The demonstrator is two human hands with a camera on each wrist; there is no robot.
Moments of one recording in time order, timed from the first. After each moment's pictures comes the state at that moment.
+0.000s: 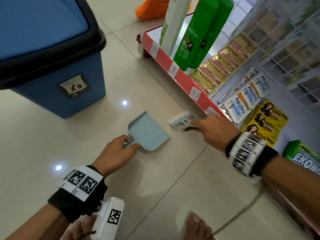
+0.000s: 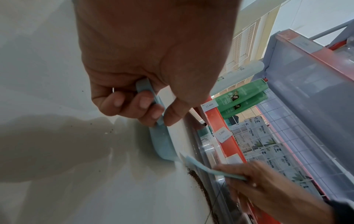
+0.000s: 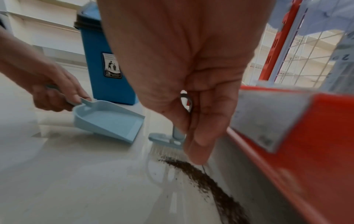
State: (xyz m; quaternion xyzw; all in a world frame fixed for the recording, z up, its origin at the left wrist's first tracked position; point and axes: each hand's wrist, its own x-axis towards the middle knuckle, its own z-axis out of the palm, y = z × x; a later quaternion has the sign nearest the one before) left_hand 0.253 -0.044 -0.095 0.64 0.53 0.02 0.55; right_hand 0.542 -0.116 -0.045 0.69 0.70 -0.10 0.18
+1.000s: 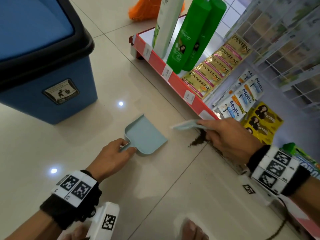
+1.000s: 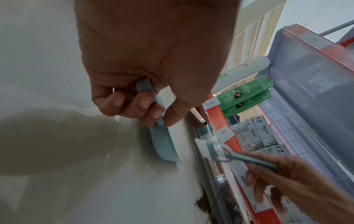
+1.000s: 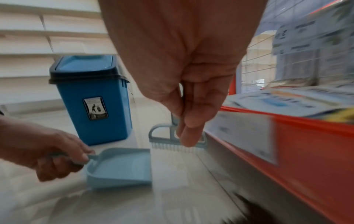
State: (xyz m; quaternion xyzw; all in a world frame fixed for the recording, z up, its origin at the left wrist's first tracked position) left_hand 0.265 -0.038 -0.099 0.65 0.52 0.00 0.56; right_hand 0.556 -0.143 -0.010 0.73 0.65 -0.18 -0.01
